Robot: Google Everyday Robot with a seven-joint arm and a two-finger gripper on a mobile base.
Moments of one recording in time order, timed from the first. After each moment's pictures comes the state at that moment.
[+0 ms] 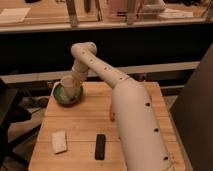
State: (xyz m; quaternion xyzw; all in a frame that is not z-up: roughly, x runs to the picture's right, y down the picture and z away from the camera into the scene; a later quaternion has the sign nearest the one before) arm -0.160 -0.027 0.885 -0.19 -0.33 -0.50 0.78
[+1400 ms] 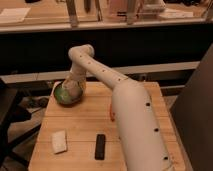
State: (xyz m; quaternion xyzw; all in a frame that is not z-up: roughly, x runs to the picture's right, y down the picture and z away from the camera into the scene) arm -0.176 -0.024 0.894 -0.16 -0.32 -0.53 0.76
